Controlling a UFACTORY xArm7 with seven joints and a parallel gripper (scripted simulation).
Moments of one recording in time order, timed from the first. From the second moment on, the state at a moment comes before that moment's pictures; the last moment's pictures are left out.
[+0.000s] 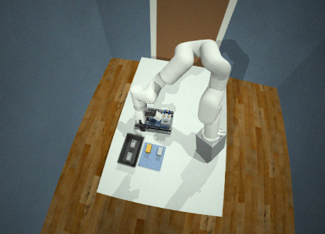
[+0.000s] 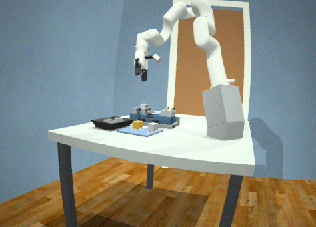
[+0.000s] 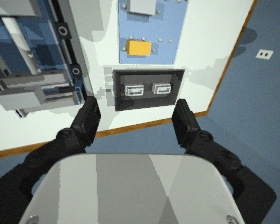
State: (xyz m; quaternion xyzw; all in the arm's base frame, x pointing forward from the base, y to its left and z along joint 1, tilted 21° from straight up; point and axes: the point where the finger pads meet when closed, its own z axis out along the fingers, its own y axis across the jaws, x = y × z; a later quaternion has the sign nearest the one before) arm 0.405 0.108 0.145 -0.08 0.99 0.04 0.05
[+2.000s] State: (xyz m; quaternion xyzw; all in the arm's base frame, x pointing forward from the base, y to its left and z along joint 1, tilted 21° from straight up) arm 0.395 0.164 0.087 -0.07 0.99 -0.06 0.10
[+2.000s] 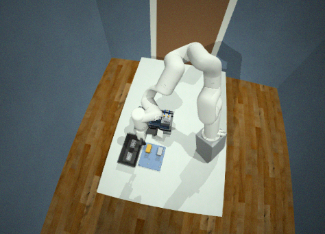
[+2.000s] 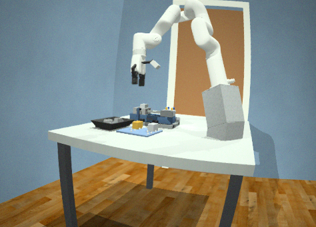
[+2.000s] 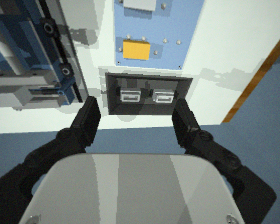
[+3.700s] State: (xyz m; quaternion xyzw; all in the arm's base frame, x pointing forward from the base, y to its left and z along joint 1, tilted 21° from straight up) arm 0.374 0.198 0.042 -0.07 0.98 -0.10 0.13
